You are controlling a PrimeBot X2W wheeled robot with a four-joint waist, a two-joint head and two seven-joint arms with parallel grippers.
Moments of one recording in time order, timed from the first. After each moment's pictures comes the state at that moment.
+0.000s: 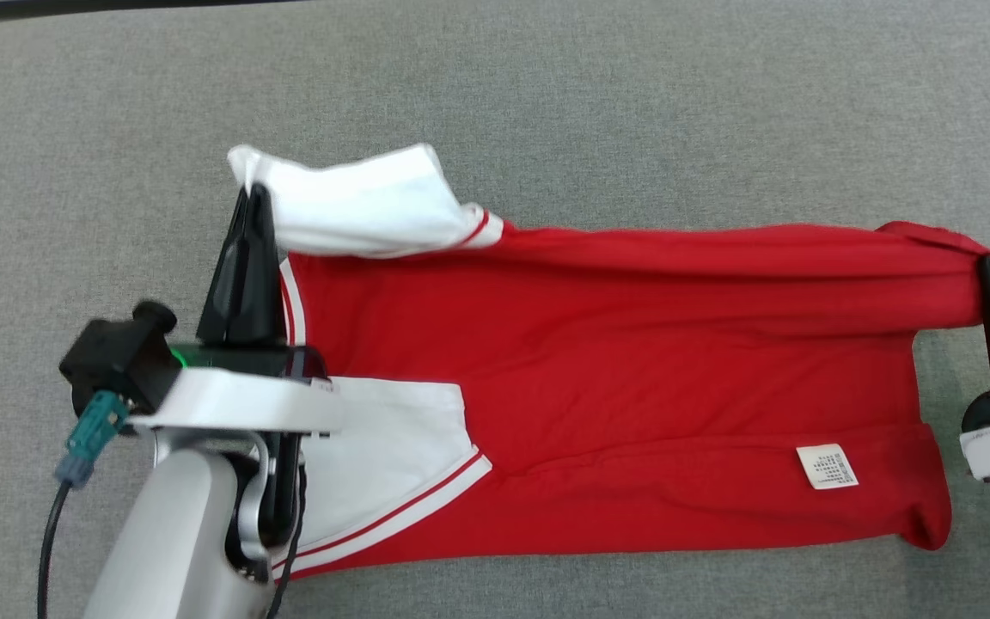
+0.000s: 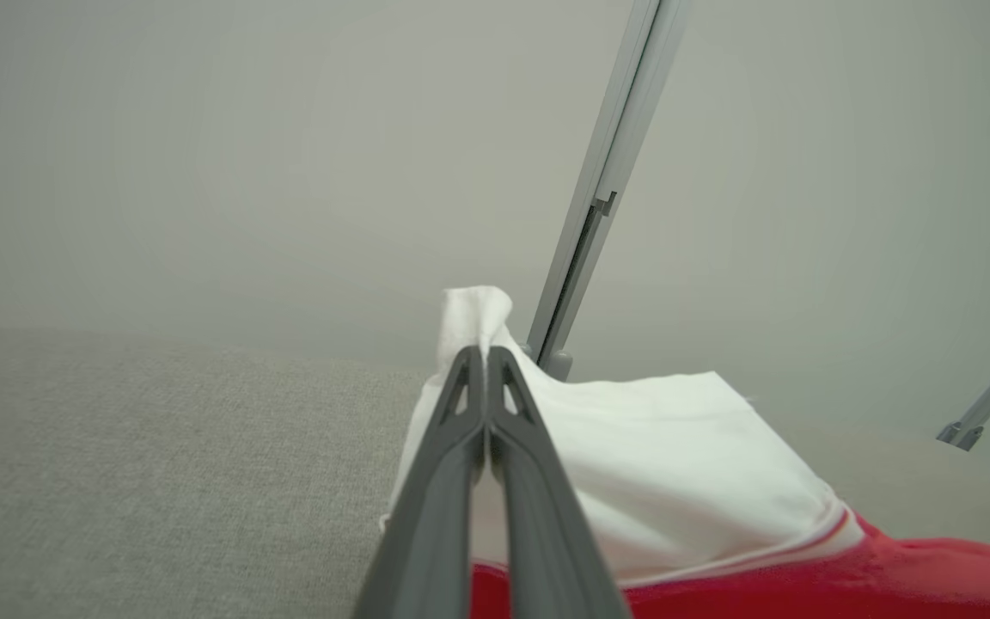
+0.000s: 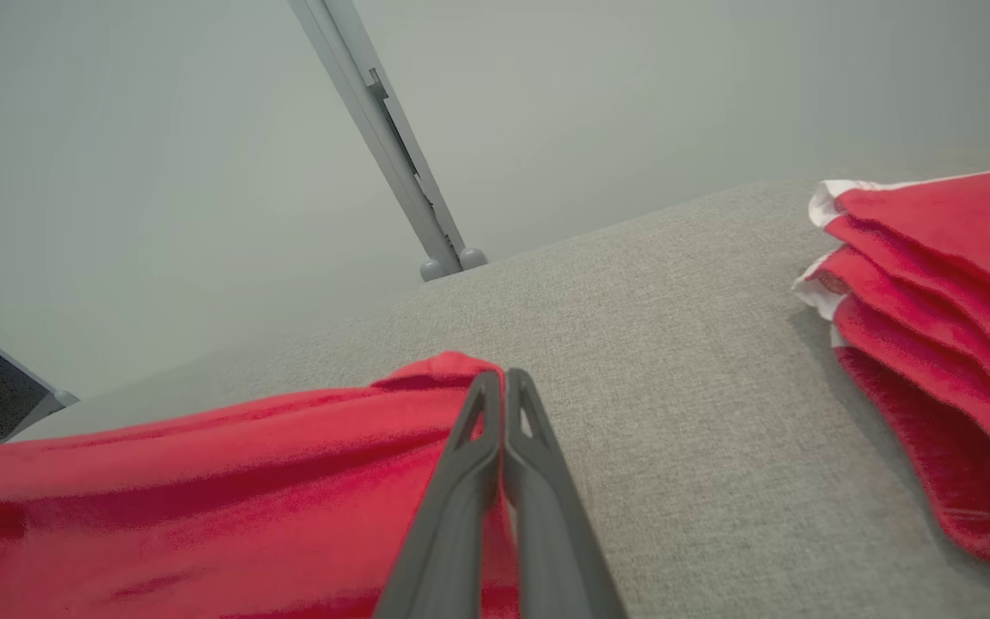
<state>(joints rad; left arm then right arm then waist) -0.37 0.11 -0.24 0.11 -0.46 0.11 -0.25 -0.22 -0.42 0.09 0.14 0.75 0.13 -0.07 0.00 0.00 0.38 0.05</state>
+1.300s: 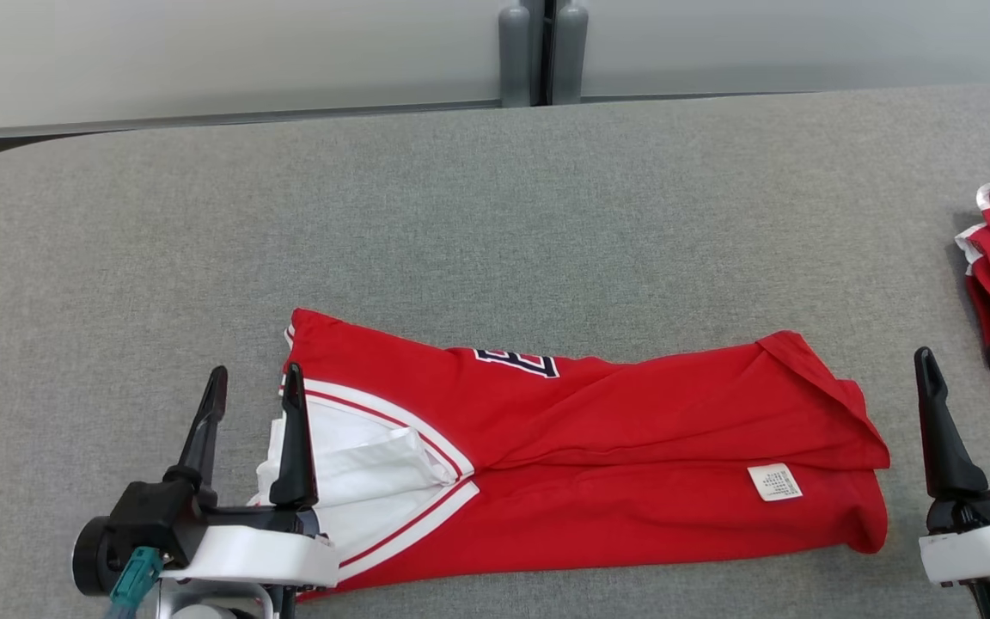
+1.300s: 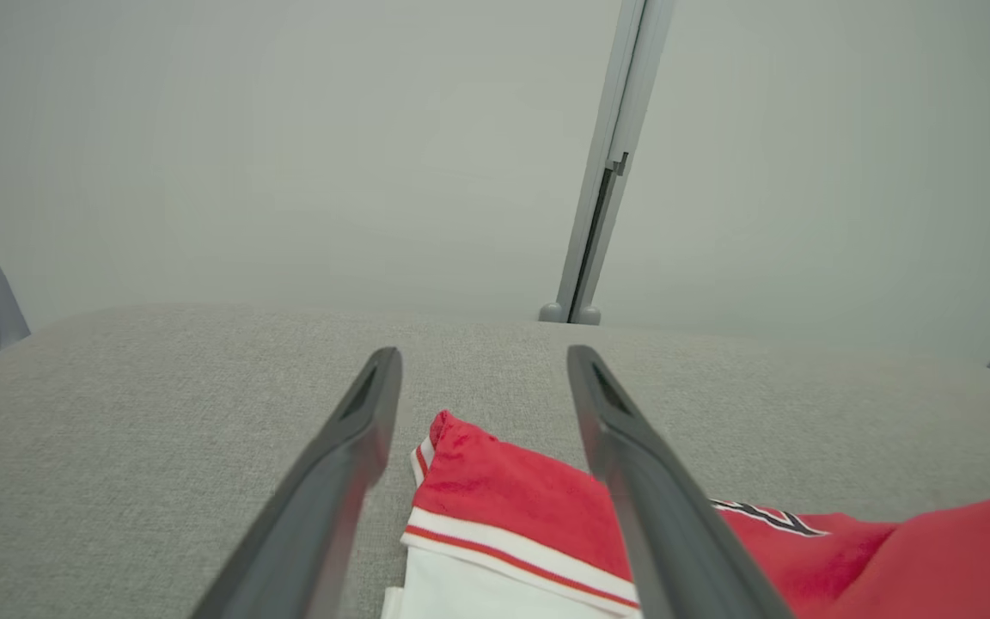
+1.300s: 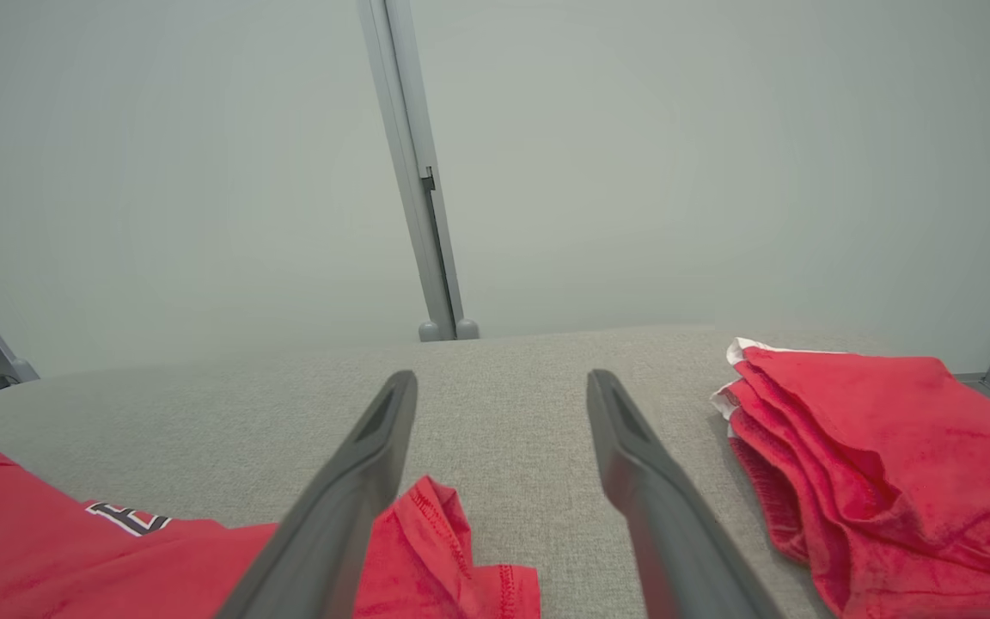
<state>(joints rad) -0.04 0.13 -0.24 0.02 -0.36 0.19 -0.26 0.00 -0.31 0.03 0.00 0.44 0.13 -0.16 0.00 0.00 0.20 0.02</state>
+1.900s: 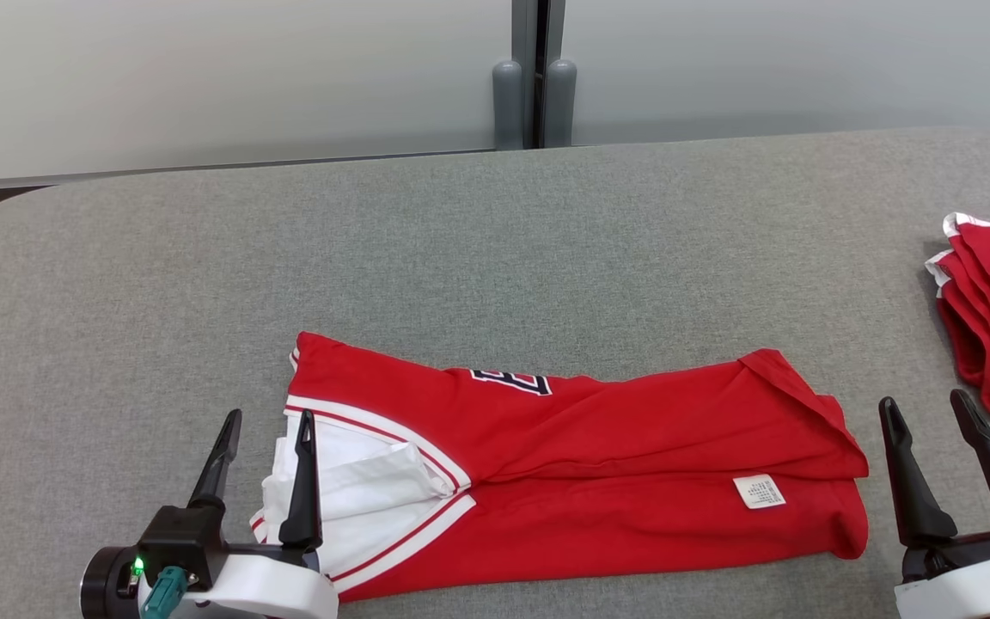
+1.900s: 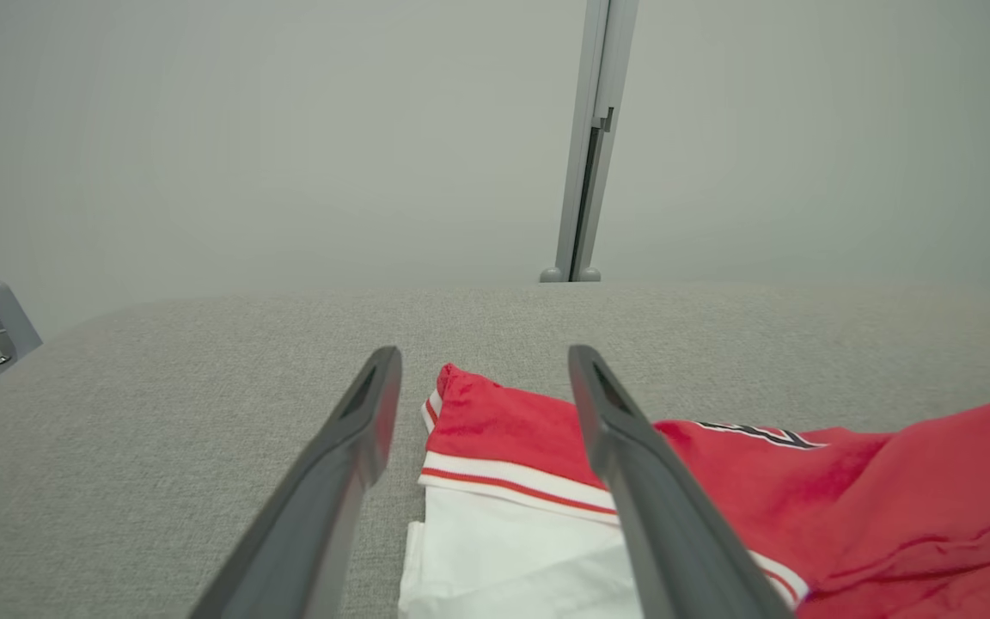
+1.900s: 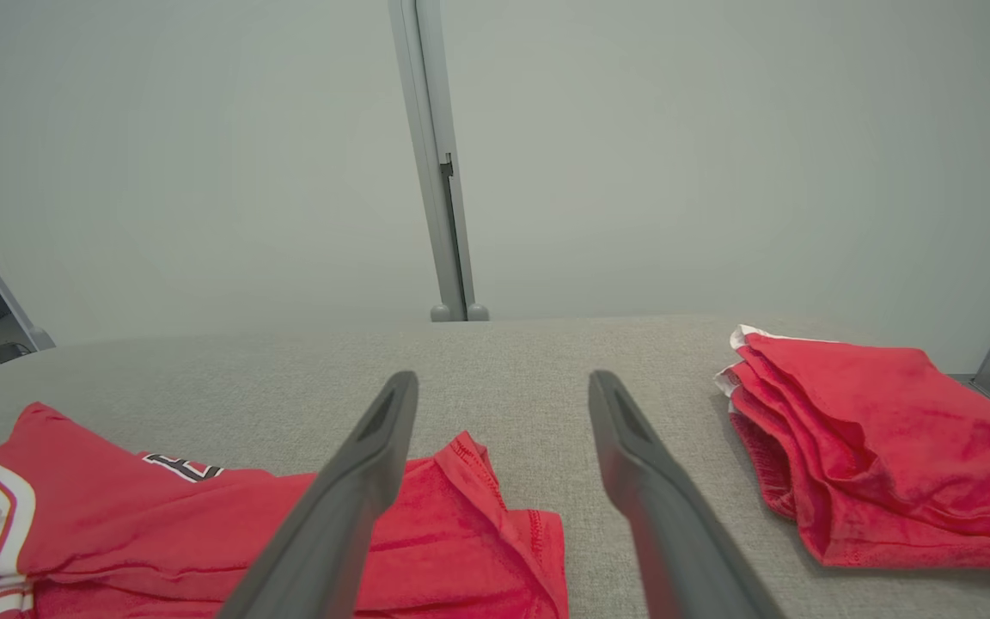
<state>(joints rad) -0.01 0.16 -0.27 0.11 -0.31 0.18 -0.26 0.10 -0.26 0.03 -0.07 0.35 0.13 -0.08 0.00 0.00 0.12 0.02</state>
